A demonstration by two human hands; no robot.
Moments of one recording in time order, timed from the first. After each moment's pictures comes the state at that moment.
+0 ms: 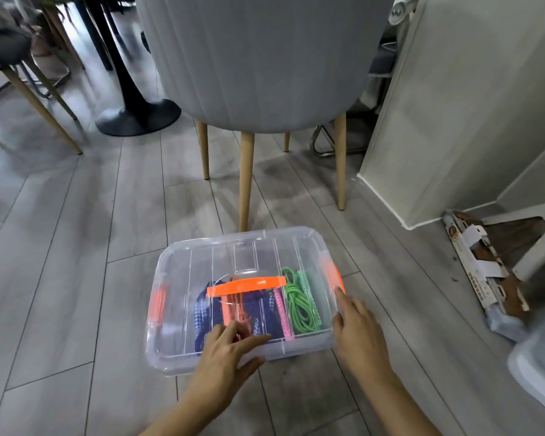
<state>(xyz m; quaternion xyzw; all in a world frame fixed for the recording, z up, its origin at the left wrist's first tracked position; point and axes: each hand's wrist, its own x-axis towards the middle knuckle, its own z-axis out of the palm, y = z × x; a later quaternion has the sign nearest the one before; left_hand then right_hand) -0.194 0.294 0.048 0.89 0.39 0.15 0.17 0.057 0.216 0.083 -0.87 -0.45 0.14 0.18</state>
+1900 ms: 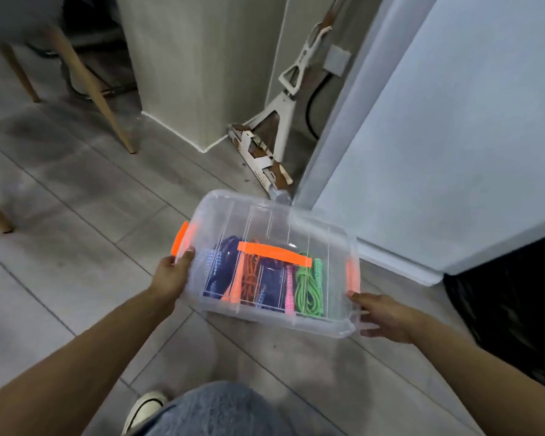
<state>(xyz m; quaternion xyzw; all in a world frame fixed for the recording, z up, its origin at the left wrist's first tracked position) 0.036 0.174 0.045 0.56 0.47 0.09 0.68 0.194 -0.205 0.107 -0.78 0.15 0.44 0.41</state>
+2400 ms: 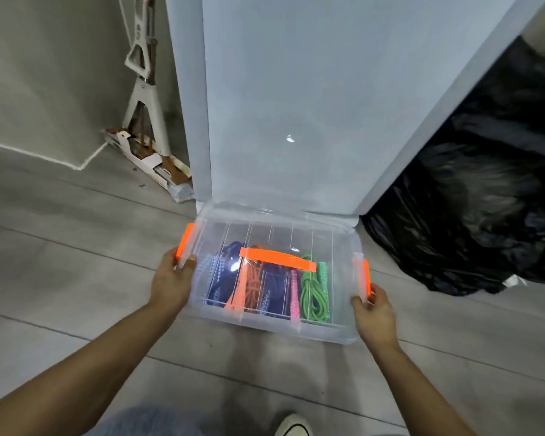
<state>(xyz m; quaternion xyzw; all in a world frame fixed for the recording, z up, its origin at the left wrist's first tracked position) 0.129 0.007 0.048 0.77 0.28 0.04 0.57 0.125 -0.362 0.066 -0.86 0.26 0.01 0.43</state>
